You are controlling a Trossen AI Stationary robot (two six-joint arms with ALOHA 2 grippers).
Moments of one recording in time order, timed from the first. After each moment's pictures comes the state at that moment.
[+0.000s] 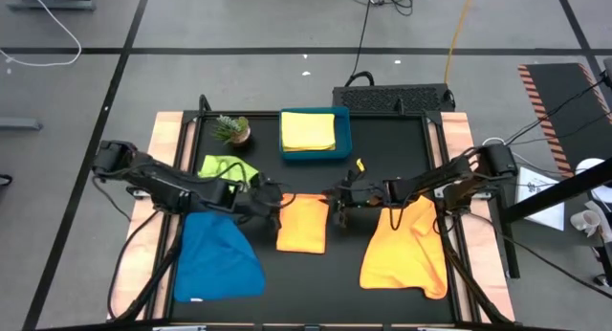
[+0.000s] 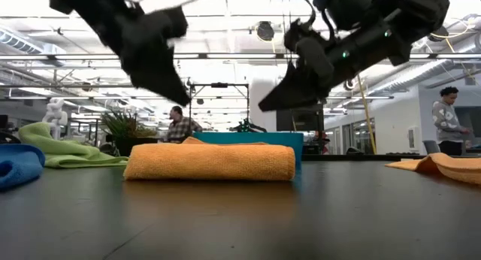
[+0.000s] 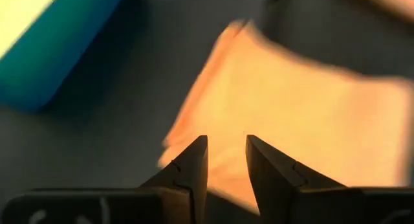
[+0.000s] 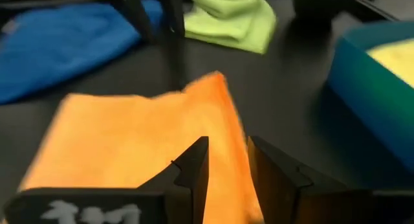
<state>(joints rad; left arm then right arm) -0.21 1.44 0.79 -0.20 -0.35 -0.43 0.09 1.60 0.63 0.48 0.23 0.17</state>
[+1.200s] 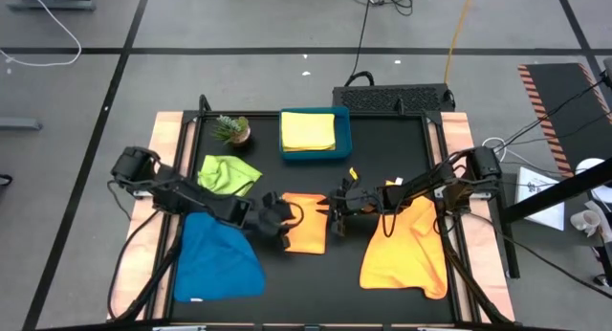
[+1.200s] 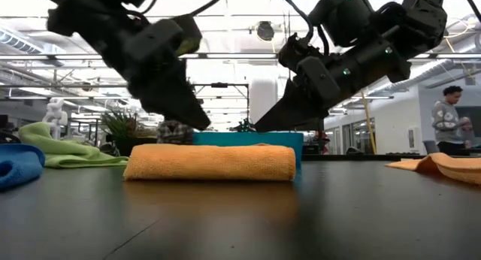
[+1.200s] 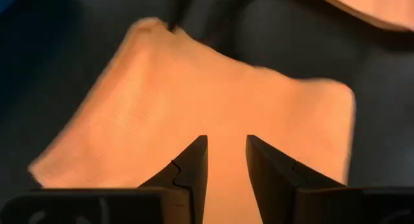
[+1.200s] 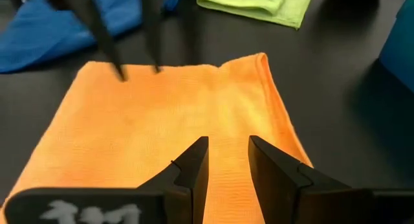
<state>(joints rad) -0.30 1.65 0.80 0.07 -0.33 -0.48 0.11 1.73 0.63 0.58 0.19 0.17</state>
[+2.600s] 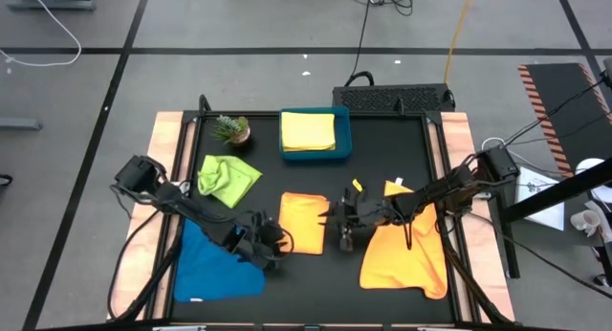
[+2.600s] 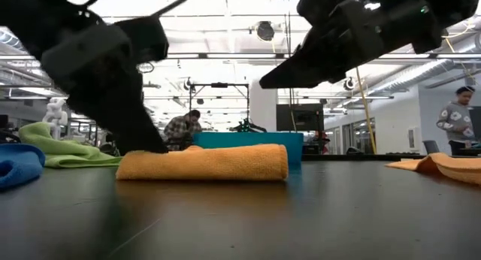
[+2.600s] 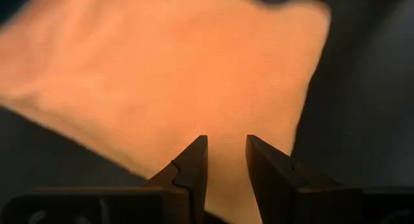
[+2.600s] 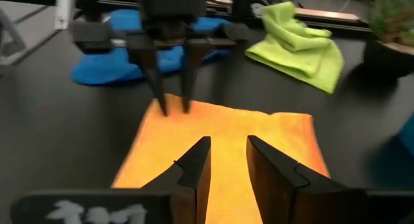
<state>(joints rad) -0.51 1.73 0.81 -0.03 -0.47 -0.72 0.27 1.61 0.63 0.57 0.26 0.03</state>
